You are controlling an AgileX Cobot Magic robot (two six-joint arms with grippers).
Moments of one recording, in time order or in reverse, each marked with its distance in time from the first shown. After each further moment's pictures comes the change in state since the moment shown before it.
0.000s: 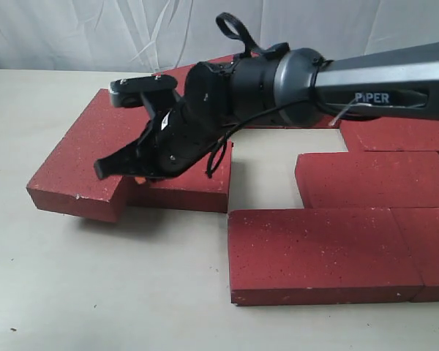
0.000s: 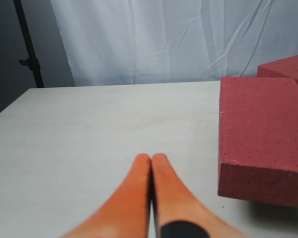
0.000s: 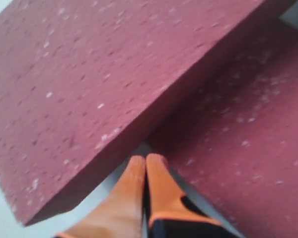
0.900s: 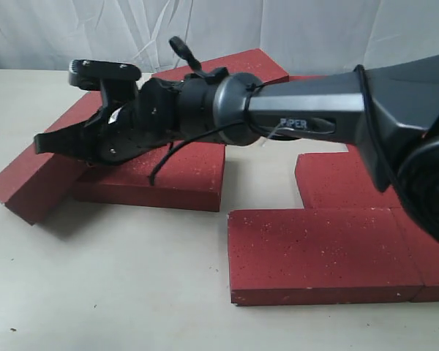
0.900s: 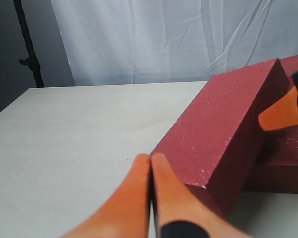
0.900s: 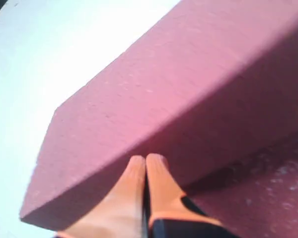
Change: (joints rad) left arm 0.000 0.000 0.000 0.000 0.000 0.000; right arm 0.094 0.166 -0.198 0.160 -0.232 0.024
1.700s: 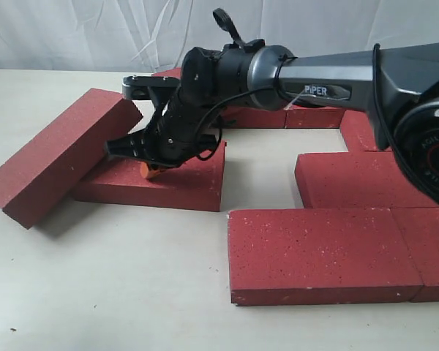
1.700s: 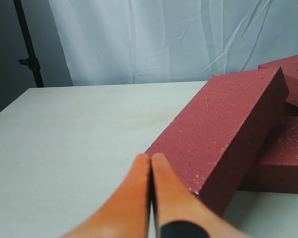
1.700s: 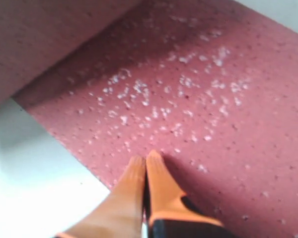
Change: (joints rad) left arm 0.000 0.000 0.000 0.000 0.000 0.000; right arm -0.165 0.042 -0.068 -0.116 0.443 -0.001
